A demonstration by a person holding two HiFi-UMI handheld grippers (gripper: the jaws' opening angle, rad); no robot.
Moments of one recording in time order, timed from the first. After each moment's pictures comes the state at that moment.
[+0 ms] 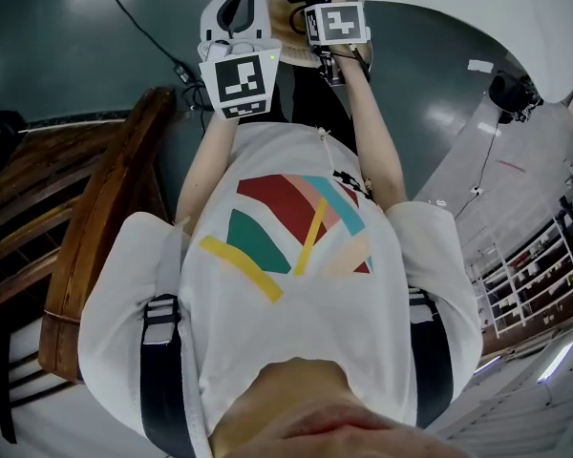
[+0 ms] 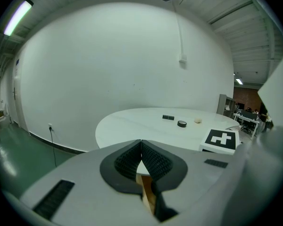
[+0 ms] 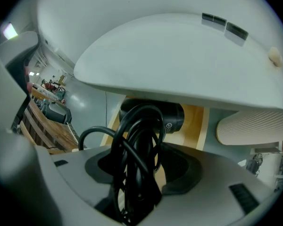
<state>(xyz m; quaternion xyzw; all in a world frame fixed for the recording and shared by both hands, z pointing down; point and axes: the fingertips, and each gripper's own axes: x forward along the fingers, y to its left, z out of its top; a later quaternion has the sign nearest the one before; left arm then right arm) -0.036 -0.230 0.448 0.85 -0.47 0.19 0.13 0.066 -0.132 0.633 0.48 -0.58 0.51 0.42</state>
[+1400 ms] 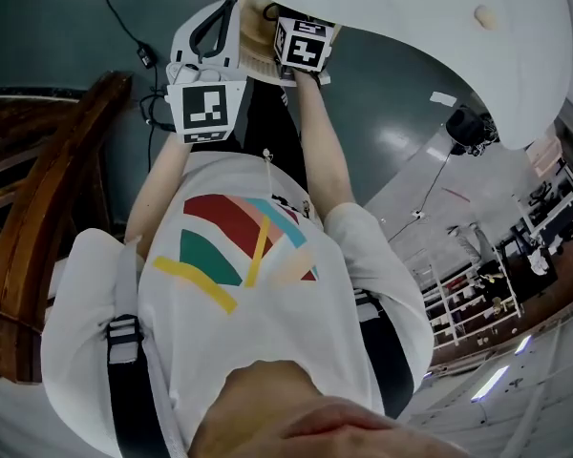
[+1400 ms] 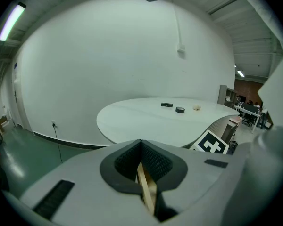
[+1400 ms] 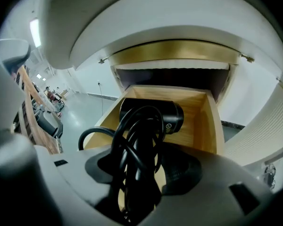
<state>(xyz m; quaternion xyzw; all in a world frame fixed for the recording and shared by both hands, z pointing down) -0.039 -0.198 0.478 0.84 -0.47 0.24 0.13 0.073 -0.181 0.678 0.56 -0.66 0.39 0.31</state>
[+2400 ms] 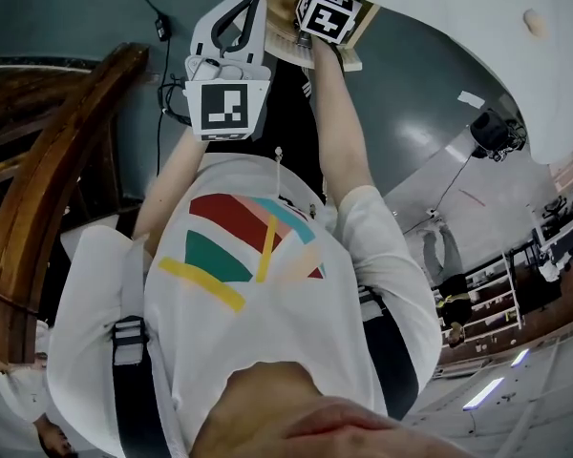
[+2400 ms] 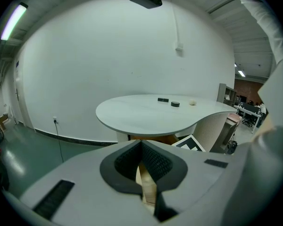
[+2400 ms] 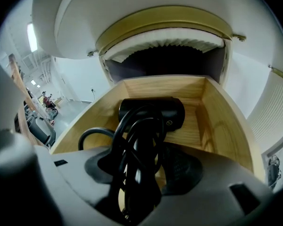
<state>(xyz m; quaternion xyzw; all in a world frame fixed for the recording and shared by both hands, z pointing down) -0.034 -0.161 0.496 0.84 -0.47 0.24 0.12 0.078 -0.197 0.717 0.61 -0.65 0.37 0.26</state>
